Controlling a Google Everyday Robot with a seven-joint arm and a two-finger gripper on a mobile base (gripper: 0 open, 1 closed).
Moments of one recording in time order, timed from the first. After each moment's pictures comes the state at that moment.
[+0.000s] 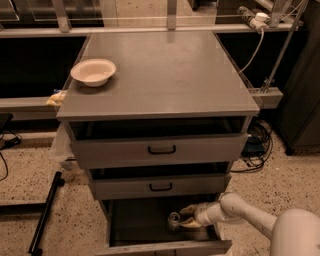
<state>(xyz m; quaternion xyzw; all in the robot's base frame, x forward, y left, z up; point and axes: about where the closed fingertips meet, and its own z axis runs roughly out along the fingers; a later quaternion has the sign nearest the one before) 0.561 -0.137 0.232 -0.63 0.67 0.22 0.34</state>
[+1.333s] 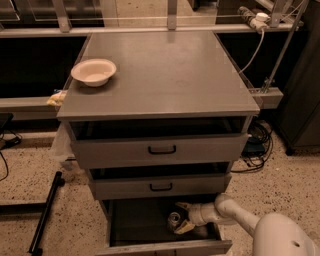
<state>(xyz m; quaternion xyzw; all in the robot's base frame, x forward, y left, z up) 0.581 -0.111 0.192 -0.60 0.66 0.25 0.36</state>
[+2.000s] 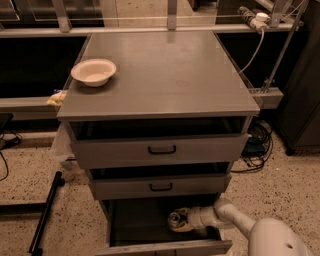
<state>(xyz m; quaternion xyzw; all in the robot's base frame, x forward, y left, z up) 0.573 -0.101 0.175 -0.58 0.66 0.29 0.37</state>
